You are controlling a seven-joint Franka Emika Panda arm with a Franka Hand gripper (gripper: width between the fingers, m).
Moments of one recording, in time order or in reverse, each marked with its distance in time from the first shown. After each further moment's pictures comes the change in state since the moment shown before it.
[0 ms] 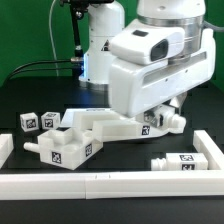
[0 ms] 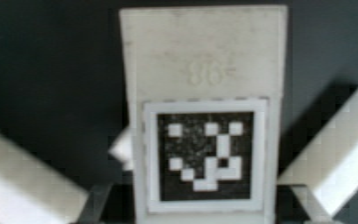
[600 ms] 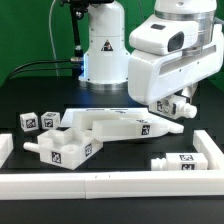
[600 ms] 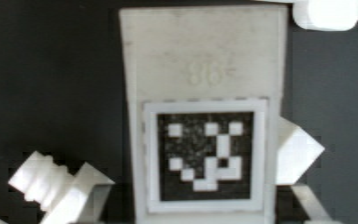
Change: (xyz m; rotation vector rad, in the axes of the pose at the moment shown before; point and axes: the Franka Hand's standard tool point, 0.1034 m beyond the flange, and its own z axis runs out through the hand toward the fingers) arm 0.000 -0.008 0.003 -0.004 0.008 -0.013
